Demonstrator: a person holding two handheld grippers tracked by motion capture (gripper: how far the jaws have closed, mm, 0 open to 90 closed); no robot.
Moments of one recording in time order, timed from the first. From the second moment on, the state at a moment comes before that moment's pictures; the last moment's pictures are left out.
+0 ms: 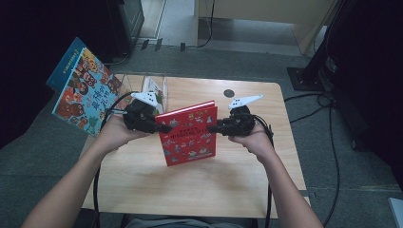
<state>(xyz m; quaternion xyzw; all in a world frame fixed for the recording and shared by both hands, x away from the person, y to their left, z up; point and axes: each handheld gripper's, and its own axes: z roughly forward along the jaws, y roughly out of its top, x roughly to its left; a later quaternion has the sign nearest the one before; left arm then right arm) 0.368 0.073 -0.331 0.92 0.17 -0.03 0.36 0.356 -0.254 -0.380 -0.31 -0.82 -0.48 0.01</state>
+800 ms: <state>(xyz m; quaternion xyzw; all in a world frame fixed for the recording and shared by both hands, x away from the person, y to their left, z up) 0.390 0.015 -0.289 0.97 0.18 -0.02 0.18 0.357 -0.246 -0.387 -0.29 -0.82 -0.49 0.00</state>
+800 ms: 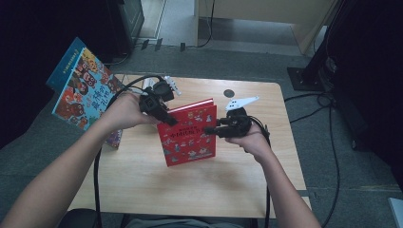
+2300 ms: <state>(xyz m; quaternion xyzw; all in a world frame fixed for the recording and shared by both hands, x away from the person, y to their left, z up) 0.396 0.048 -0.257 0.95 0.24 -0.06 0.18 0.345 -0.275 -0.452 -0.34 -0.84 -0.43 -0.05</state>
